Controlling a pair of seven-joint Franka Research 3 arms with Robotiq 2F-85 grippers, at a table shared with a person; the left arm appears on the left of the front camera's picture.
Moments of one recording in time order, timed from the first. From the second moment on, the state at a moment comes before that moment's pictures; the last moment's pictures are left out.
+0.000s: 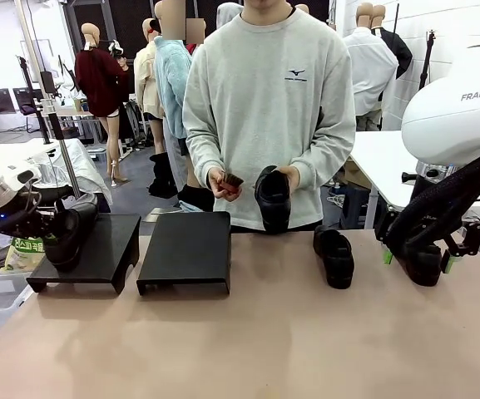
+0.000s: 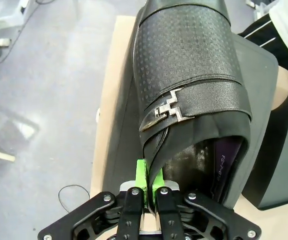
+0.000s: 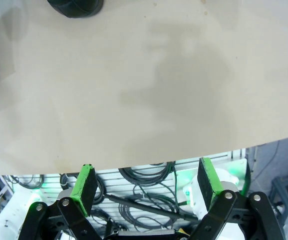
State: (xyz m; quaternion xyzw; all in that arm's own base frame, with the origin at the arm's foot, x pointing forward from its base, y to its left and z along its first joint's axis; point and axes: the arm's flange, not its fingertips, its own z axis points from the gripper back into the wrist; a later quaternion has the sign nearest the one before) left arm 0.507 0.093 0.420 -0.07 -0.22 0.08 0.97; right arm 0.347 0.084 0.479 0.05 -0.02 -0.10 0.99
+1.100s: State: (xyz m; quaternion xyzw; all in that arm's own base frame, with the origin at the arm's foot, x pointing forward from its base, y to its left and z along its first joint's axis) left arm 0.512 0.097 0.436 -0.06 -0.22 0.06 0.97; right arm 0.347 0.084 0.479 0.05 -0.02 -0.10 0.99
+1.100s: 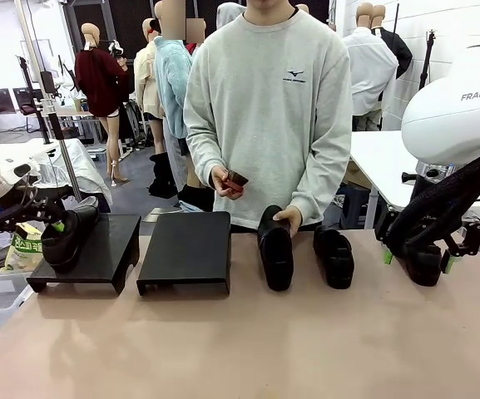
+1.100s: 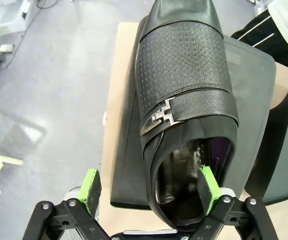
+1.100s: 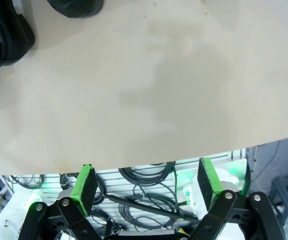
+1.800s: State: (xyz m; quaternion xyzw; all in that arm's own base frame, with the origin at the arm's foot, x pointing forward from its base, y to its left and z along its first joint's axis) left arm 0.512 0.096 0.436 -0.06 -0.22 0.06 0.97; right arm 0.347 0.084 0.479 0.05 -0.02 -0.10 0.99
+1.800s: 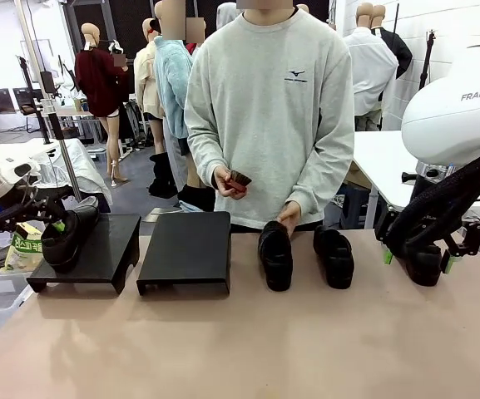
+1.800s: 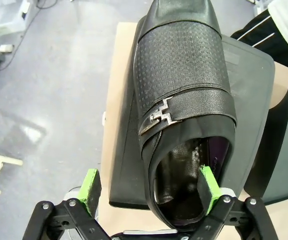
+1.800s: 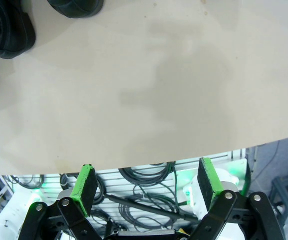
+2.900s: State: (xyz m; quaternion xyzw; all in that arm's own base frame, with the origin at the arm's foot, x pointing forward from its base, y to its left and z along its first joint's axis) left arm 0.381 -0.022 0.460 -0.11 -0.04 -0.15 0.98; right arm 0.347 0.084 0.479 0.05 -0.02 -0.10 0.99
